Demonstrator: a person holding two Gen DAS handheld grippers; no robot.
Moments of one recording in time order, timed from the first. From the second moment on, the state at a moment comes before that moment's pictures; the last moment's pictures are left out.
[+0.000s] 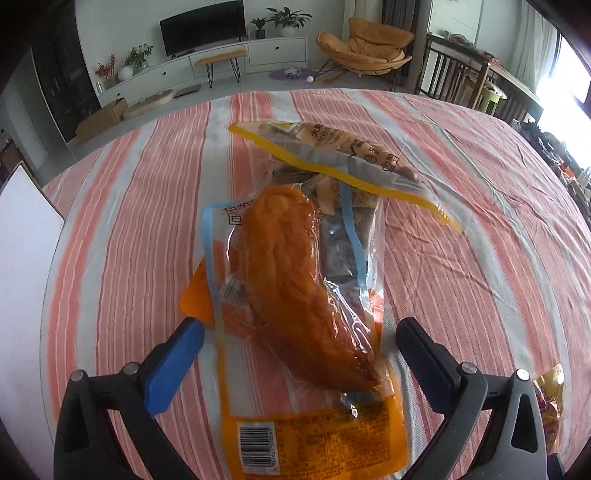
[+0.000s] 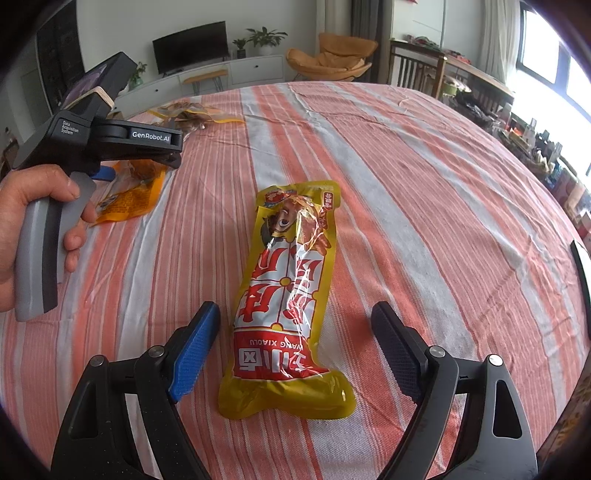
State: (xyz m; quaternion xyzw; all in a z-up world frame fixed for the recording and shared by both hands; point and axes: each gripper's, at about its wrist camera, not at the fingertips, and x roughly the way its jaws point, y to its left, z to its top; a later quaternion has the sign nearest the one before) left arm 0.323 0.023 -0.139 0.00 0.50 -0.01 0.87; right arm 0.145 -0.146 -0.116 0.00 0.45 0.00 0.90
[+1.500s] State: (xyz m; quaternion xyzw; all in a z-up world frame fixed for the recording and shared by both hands) left arm 0.316 0.035 -0.133 0.02 0.48 -0.04 0.88; right arm 0.145 -0.146 -0.116 0.00 0.45 0.00 0.90
